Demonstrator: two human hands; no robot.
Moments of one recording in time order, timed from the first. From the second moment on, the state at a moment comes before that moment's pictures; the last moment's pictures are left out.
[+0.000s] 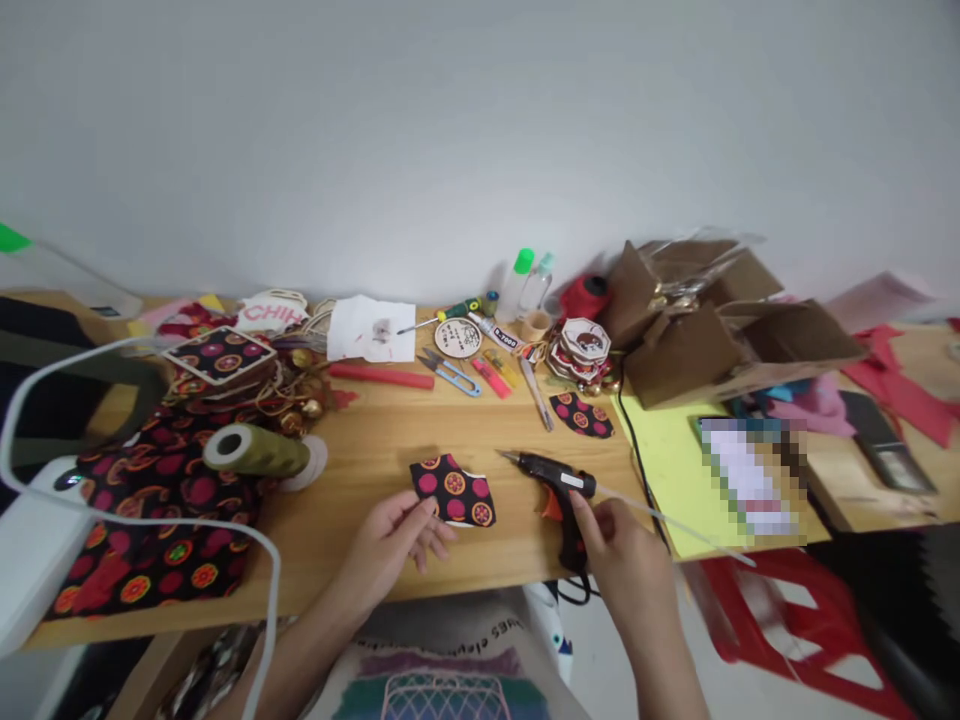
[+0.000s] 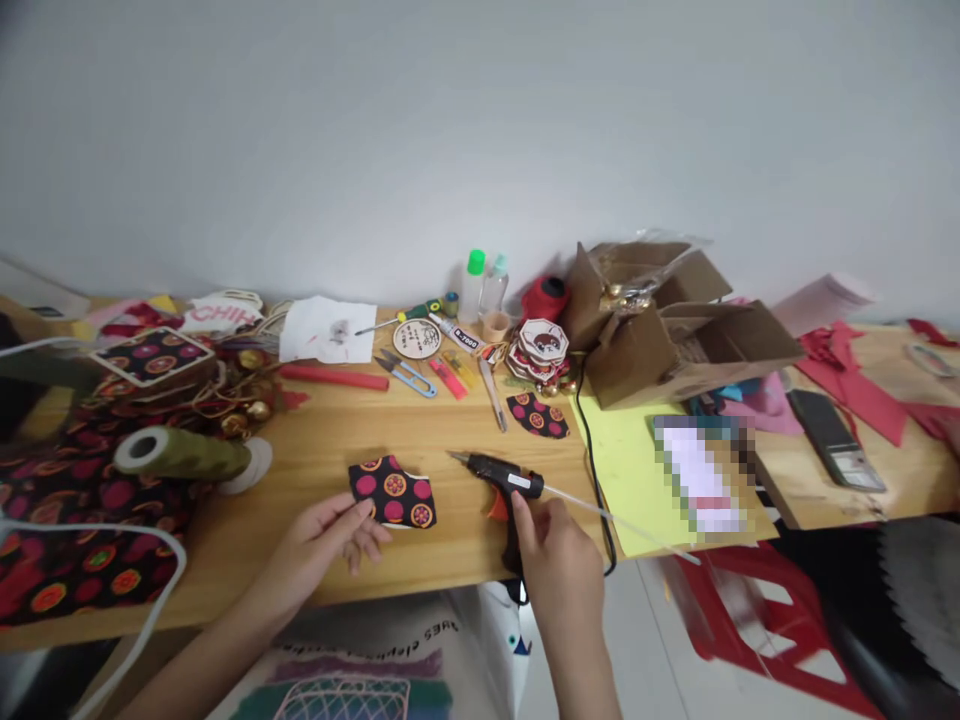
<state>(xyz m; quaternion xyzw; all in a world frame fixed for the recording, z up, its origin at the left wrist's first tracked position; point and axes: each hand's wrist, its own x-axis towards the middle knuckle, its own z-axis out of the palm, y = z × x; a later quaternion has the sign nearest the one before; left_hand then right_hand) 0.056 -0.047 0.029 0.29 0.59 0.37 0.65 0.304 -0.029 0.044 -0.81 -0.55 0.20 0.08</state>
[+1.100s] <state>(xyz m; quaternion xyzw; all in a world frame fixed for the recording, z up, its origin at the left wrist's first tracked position) 0.091 -0.040 0.025 0.76 0.60 0.13 0.21 0.258 -0.023 0.054 -0.82 -0.55 0.13 -0.07</state>
